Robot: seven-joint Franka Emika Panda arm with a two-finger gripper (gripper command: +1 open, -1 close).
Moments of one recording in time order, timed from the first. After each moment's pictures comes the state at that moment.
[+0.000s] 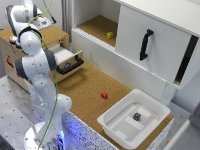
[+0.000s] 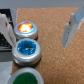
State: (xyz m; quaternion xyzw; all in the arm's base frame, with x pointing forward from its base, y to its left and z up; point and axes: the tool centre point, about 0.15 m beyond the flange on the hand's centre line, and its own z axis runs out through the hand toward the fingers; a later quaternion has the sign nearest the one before) arm 0.185 0.494 0.508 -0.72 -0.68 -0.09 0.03
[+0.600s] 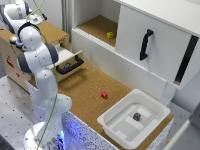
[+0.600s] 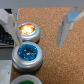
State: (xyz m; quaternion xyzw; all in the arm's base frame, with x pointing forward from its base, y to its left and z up) arm 0.182 0.510 0.504 -0.72 -0.69 -0.09 0.01
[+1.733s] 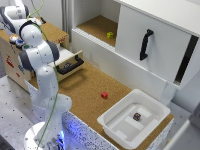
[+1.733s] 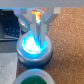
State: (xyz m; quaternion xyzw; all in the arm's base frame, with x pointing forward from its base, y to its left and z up) arm 0.170 0.520 0.462 -0.71 -0.70 -0.03 0.02
